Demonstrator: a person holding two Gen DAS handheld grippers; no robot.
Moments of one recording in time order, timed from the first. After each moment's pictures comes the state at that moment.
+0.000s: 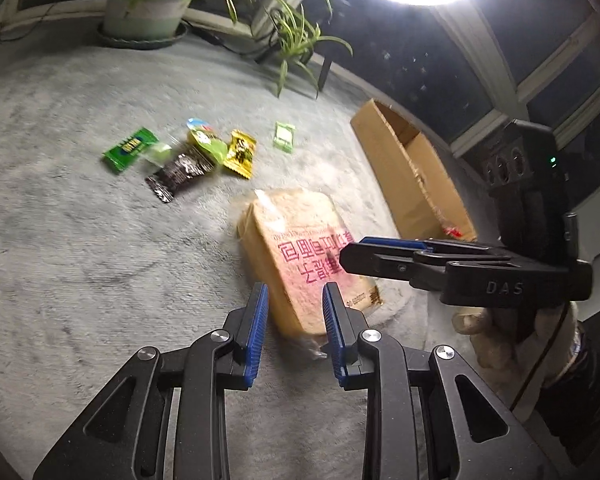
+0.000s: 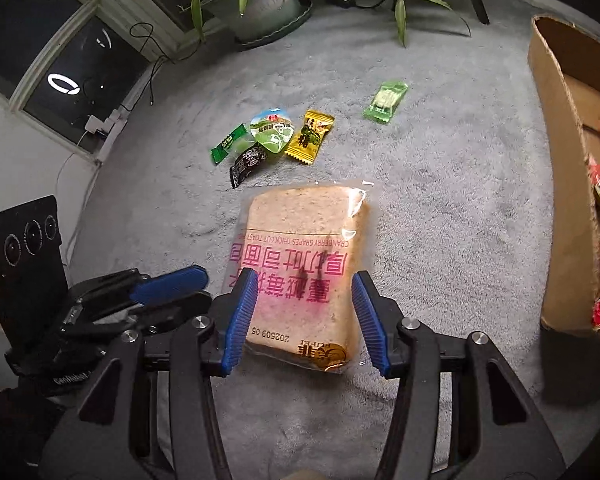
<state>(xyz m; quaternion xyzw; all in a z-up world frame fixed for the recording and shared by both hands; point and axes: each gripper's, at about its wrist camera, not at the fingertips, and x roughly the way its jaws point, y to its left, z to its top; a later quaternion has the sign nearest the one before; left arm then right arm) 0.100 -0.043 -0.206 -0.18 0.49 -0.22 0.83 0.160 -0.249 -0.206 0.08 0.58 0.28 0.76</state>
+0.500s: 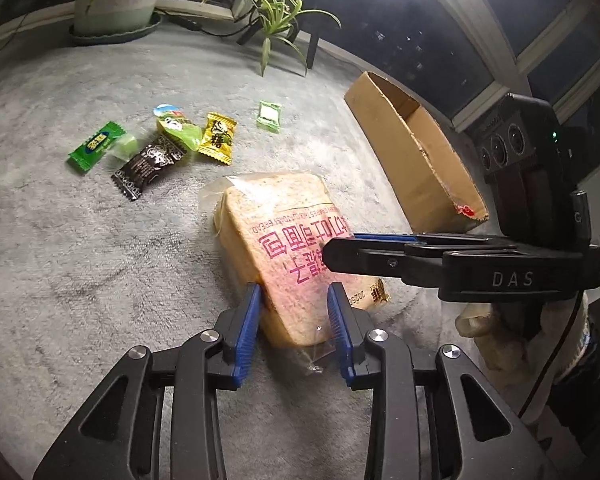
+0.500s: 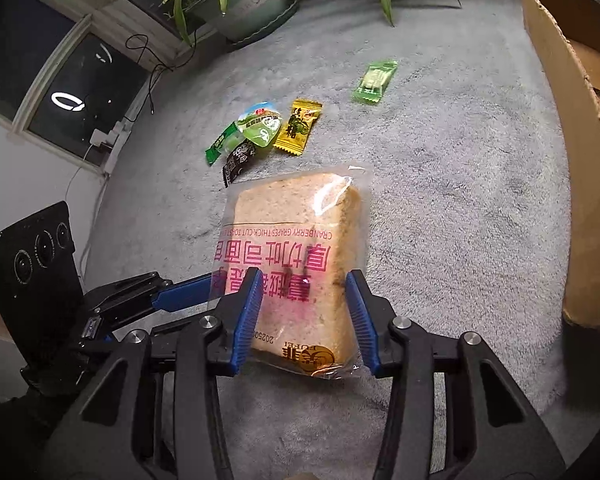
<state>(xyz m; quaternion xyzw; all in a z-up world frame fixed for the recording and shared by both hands) 0.110 -0.068 -0.217 -0.14 0.50 -0.23 0.82 0.165 -0.255 -0.224 0.11 0.58 0.29 0.75</state>
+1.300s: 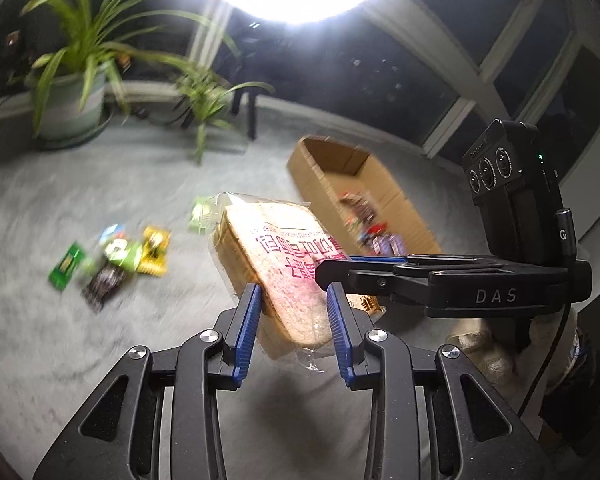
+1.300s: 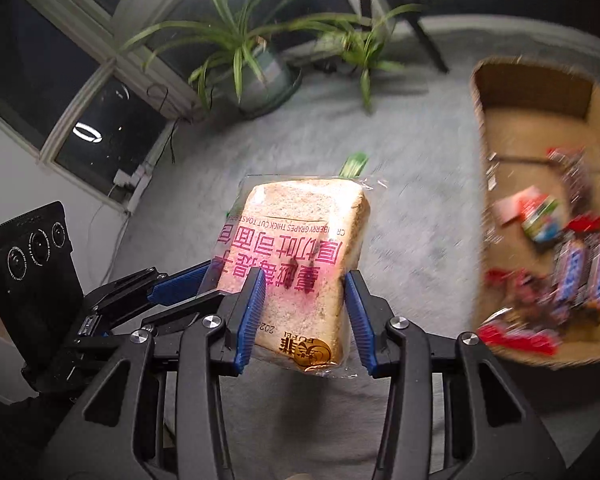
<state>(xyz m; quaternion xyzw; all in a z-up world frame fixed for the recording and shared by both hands) 0.129 -0.117 -0.138 -0.11 0.42 -0.26 0.86 0.178 -0.324 -0.142 0.13 0.51 0.29 0.80</state>
